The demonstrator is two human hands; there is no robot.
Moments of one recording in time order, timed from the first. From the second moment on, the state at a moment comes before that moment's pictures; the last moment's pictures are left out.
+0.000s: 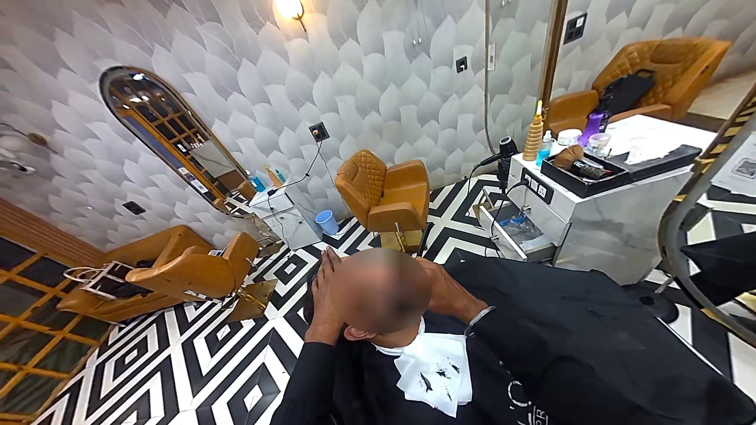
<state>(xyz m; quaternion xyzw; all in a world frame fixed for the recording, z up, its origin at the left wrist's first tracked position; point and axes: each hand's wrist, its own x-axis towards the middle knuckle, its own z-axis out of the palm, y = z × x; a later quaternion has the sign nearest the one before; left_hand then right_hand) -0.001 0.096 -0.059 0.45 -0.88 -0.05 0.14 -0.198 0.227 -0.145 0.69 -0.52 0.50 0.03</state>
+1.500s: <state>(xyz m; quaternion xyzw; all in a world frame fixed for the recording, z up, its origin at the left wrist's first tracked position) 0.020 0.079 -0.042 0.38 -0.90 -0.18 0.07 -0.163 0.234 -0.138 0.70 -0.54 0.45 0.14</state>
